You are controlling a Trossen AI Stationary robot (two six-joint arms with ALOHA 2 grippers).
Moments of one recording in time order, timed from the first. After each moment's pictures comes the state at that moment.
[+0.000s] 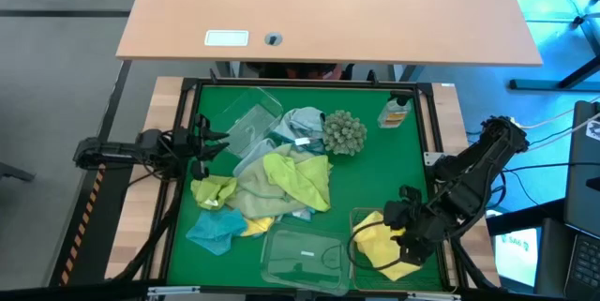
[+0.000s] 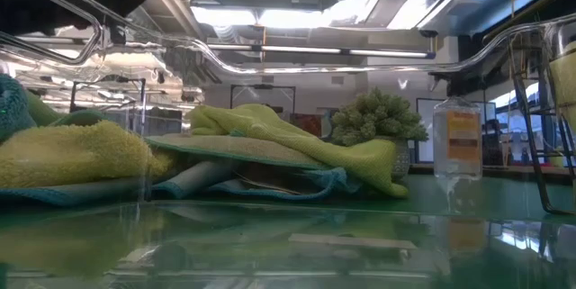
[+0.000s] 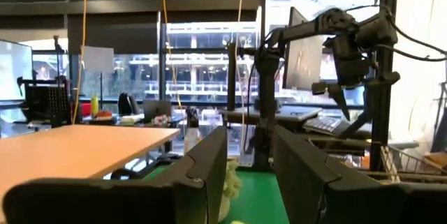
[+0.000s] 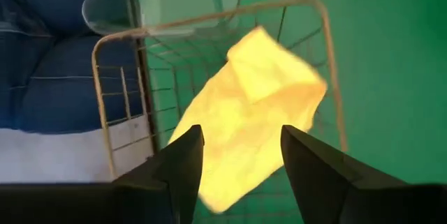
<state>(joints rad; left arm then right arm) -0.03 0.04 0.01 0.37 -0.19 0.03 0.78 1.47 1.55 -1.29 0.10 0.93</state>
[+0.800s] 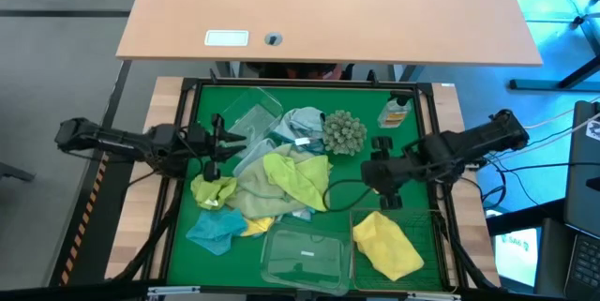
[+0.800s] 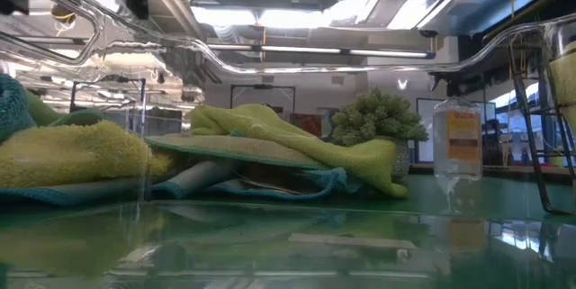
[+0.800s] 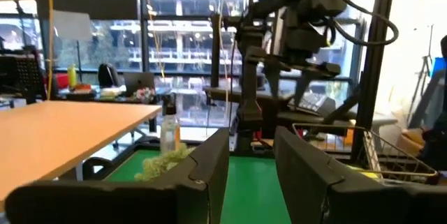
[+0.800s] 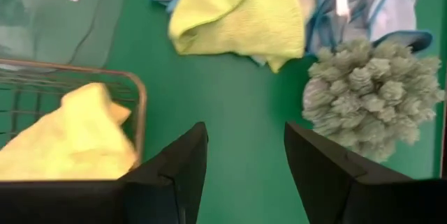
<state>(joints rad) -0.08 0.60 0.28 0.49 -0.19 -0.02 0.38 1.42 1.54 -1.32 0.21 0.19</state>
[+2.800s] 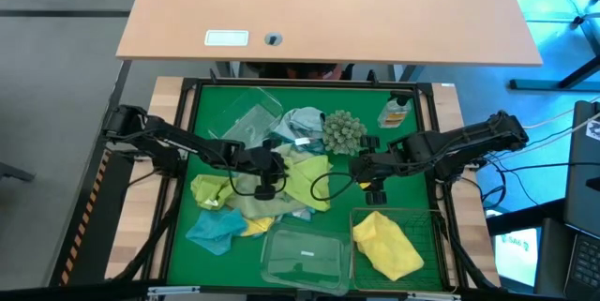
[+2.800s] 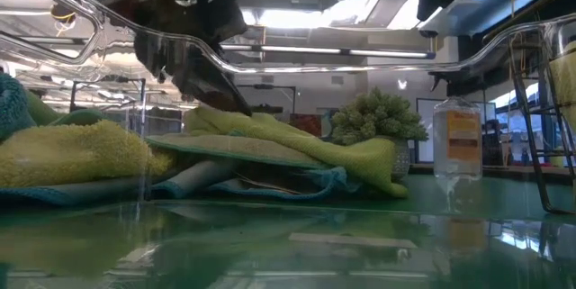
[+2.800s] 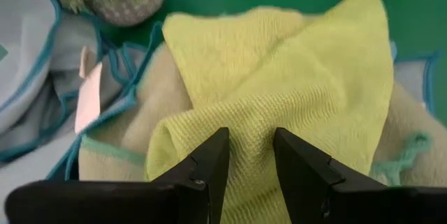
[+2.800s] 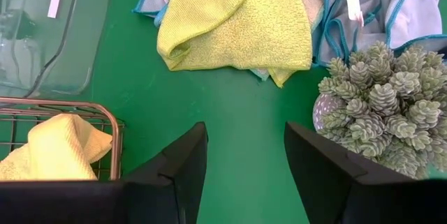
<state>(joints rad) -0.09 1.52 0.73 0.04 -0.17 0.01 0.29 1.42 1.38 -1.12 0.16 0.15</state>
